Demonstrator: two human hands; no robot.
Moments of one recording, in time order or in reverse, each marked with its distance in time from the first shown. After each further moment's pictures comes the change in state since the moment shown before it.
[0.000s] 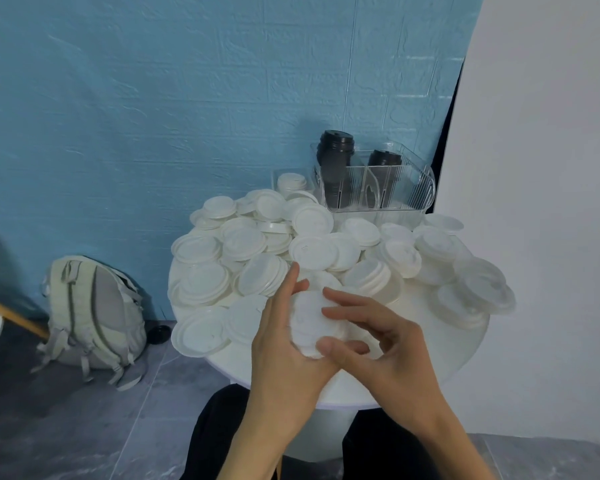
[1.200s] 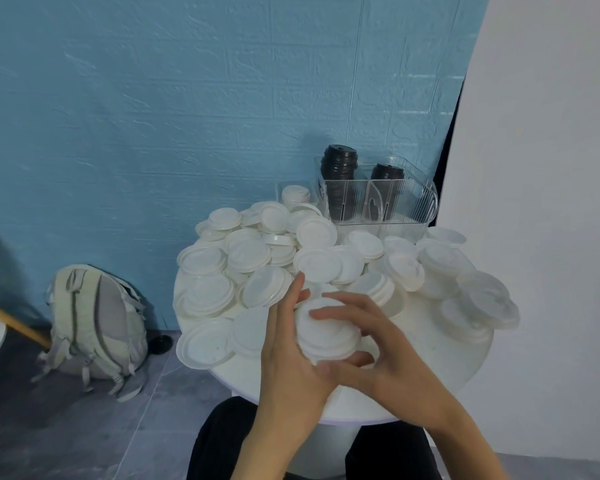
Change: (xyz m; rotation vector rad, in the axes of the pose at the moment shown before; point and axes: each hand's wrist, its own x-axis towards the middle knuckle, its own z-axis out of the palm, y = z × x) left_hand 0.003 -0.004 0.004 -0.006 0.042 0.078; right_hand 0.017 -0.001 -0.009 -0.217 -0.225 0.011
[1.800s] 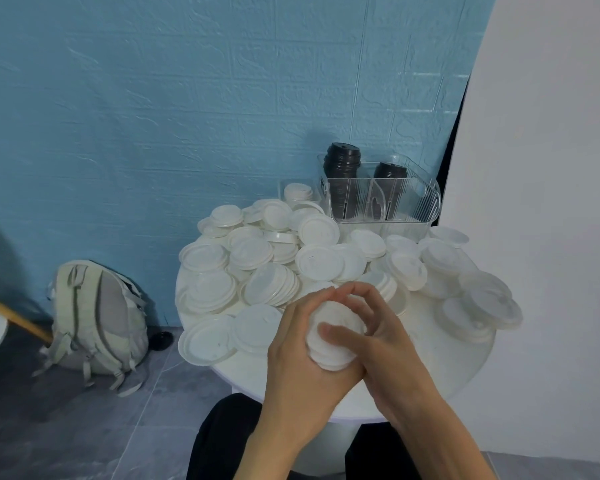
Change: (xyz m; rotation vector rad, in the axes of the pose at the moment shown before) left_hand -0.001 0.005 0.003 0.085 0.014 0.059; right_hand 0.015 -0.011 0.021 0.637 0.225 0.272
